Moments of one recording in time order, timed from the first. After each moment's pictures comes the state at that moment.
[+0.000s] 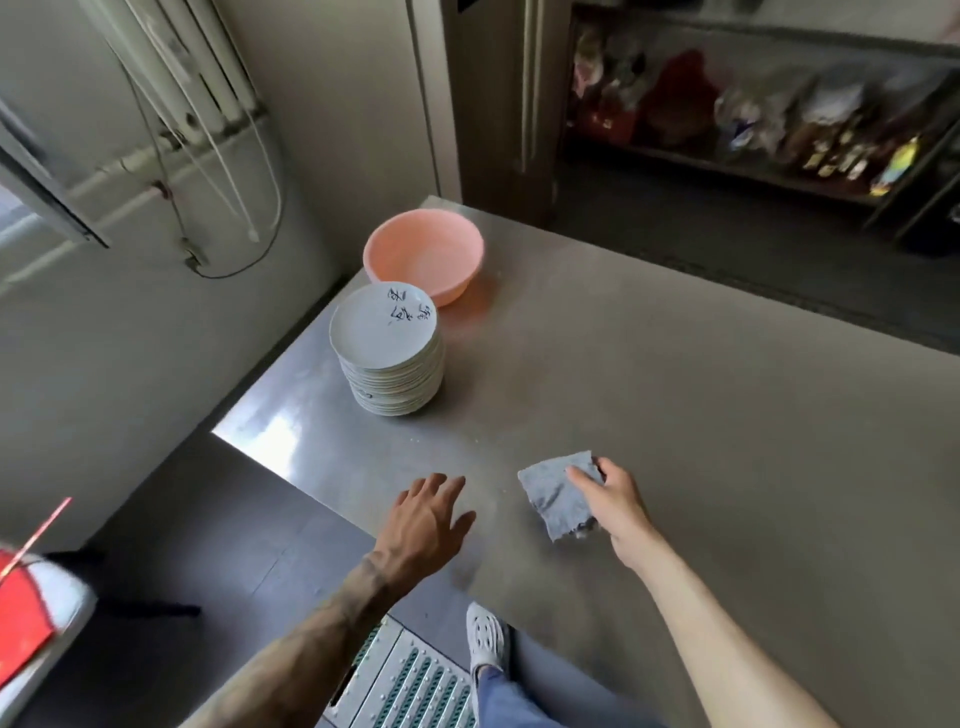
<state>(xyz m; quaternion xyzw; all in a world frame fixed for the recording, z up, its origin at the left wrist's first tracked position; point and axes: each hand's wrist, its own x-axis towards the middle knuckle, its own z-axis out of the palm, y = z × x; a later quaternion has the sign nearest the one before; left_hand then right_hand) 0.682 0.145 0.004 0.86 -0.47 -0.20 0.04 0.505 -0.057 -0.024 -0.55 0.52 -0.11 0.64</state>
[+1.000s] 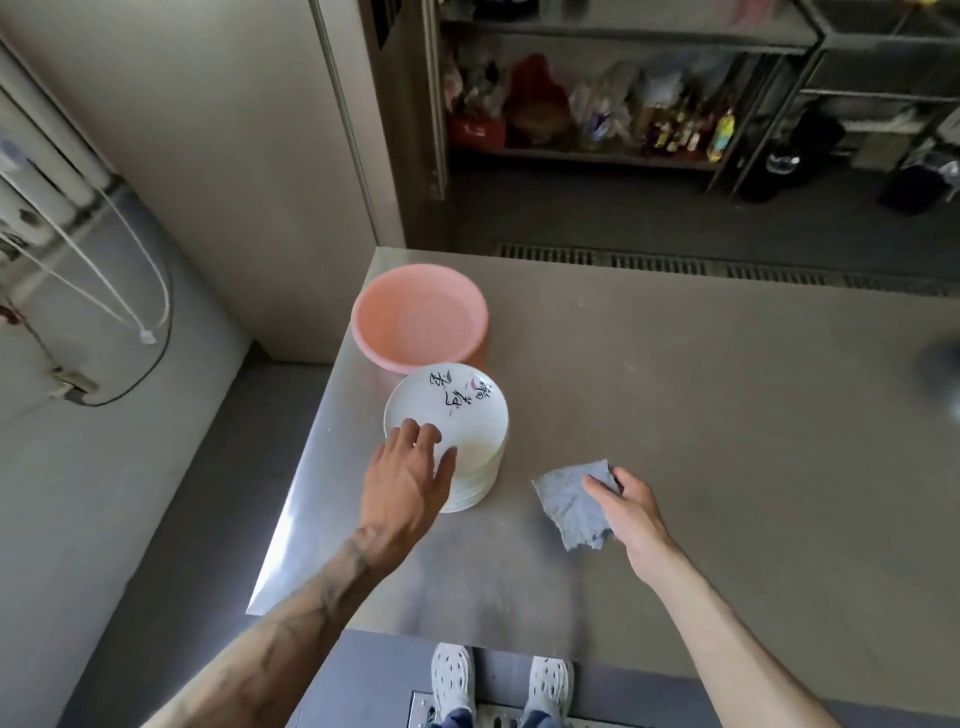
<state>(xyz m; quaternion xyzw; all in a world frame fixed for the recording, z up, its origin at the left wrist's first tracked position) 0.966 0.105 0.062 0.79 -0.58 -0.08 0.18 0.696 0.018 0.017 -0.43 0.62 -0.26 0.60</state>
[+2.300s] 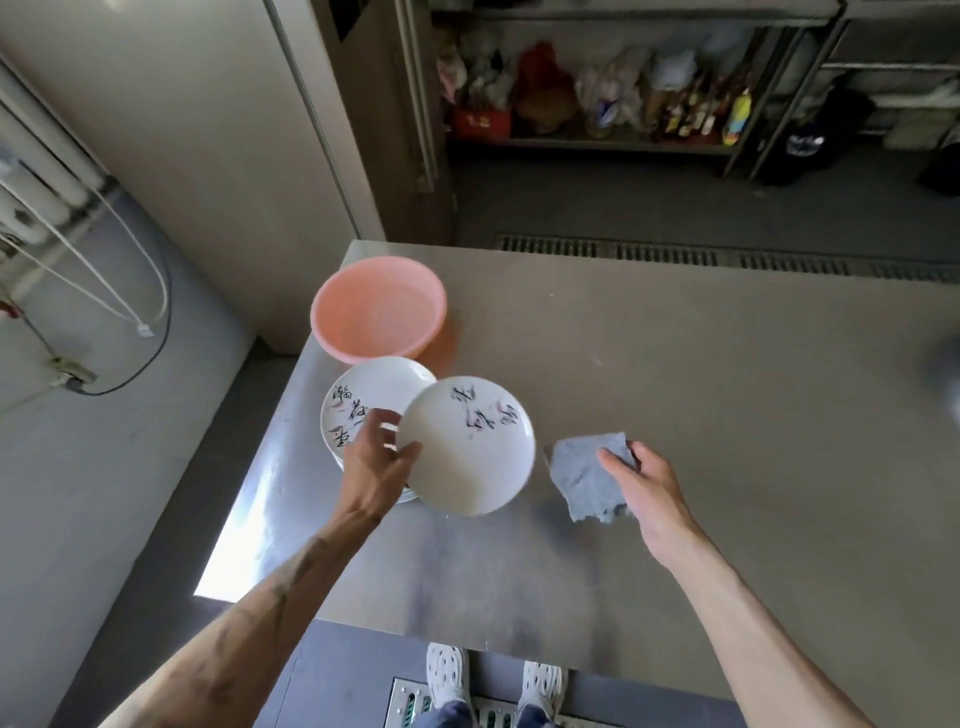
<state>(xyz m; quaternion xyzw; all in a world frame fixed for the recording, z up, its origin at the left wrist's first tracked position) 0.901 0.071 0.060 0.80 -0.33 -0.30 0.41 0.598 -0.040 0.033 -0.43 0.59 -0.29 0.62</state>
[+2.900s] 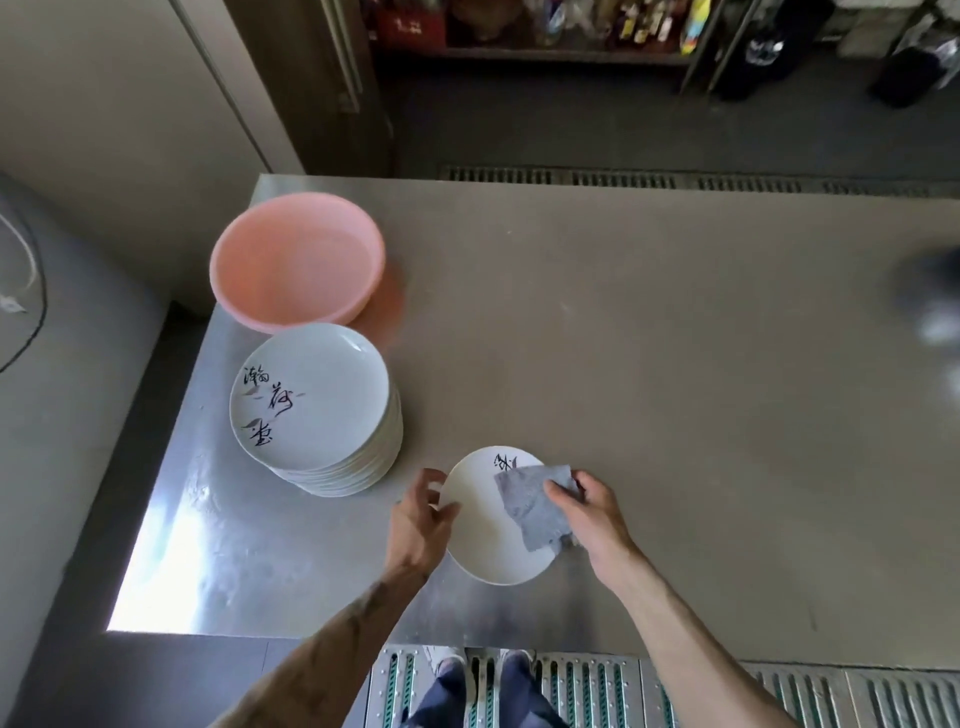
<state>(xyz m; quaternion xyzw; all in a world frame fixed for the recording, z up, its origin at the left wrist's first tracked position) 0.822 0.080 -0.099 0.78 -0.34 -0.42 0.32 0.609 0.000 -0.075 -0.35 0.65 -0.22 0.63</state>
